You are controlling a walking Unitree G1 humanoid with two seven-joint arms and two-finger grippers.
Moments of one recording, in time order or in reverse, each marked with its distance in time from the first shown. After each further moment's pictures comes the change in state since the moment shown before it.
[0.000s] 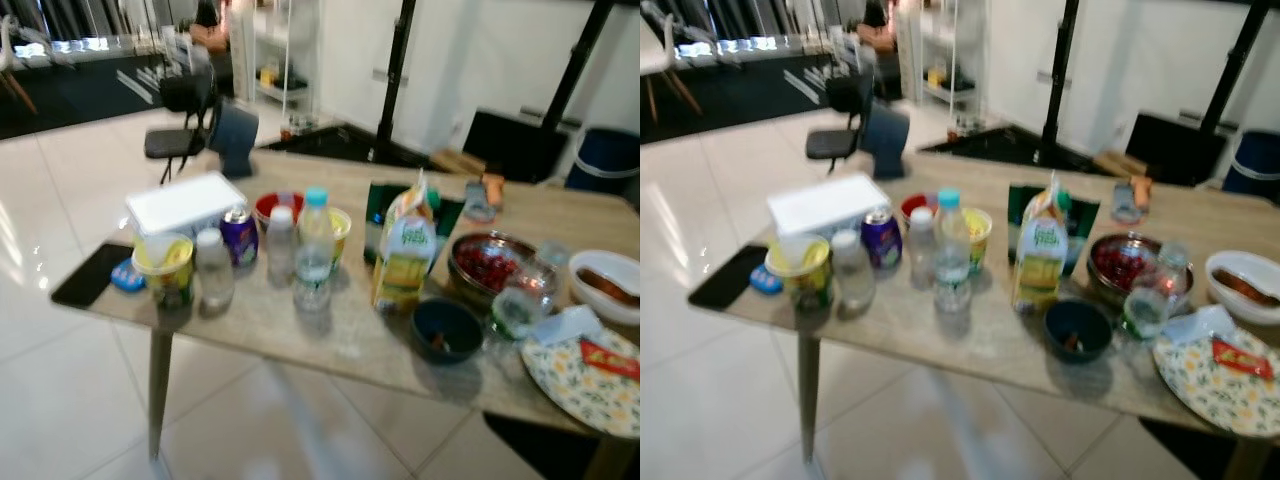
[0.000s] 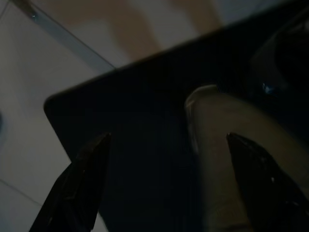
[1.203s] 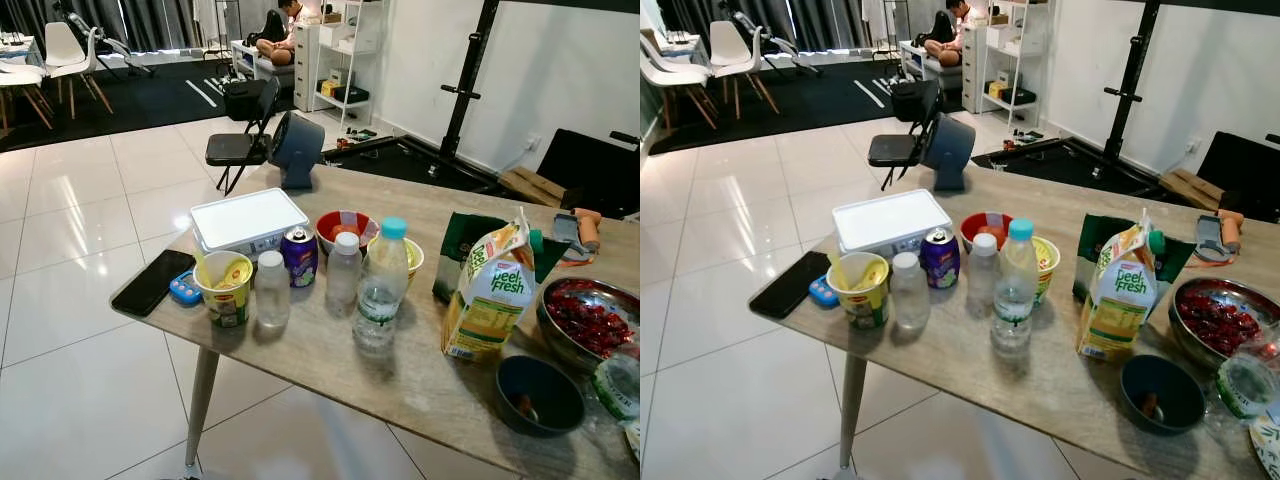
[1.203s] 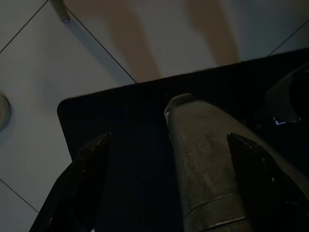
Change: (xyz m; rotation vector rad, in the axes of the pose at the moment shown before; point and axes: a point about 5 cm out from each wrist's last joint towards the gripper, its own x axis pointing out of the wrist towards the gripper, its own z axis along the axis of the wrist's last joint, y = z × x) left arm 0.000 0.002 0.003 -0.036 -0.025 -0.011; right arm -0.005 -0.018 -0.006 0.125 -0.038 -0.155
